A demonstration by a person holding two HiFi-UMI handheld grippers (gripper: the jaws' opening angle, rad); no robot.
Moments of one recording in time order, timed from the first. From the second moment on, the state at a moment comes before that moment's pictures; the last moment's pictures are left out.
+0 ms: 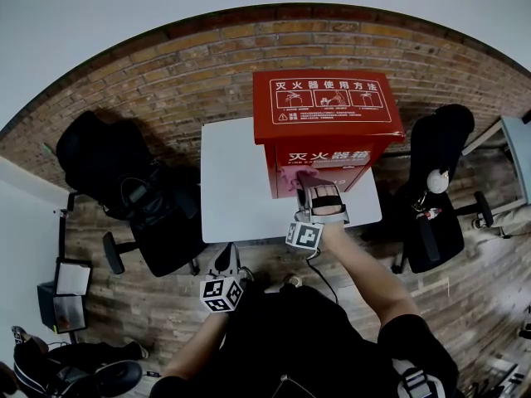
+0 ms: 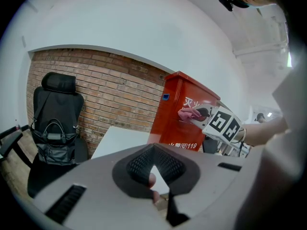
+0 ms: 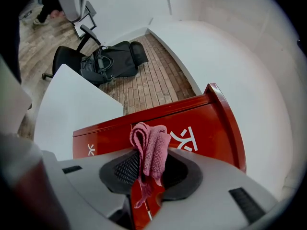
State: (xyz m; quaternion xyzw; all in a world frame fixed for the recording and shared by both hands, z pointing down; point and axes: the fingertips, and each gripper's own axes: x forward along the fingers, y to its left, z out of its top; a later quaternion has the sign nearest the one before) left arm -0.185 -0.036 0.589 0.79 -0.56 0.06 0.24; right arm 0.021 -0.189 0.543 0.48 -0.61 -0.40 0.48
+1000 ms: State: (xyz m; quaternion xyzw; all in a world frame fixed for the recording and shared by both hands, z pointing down) left arm -0.199 -0.034 0.569 0.81 -0.54 0.07 0.20; right arm 0.021 -0.187 0.460 0.52 -0.58 -0.45 0.44
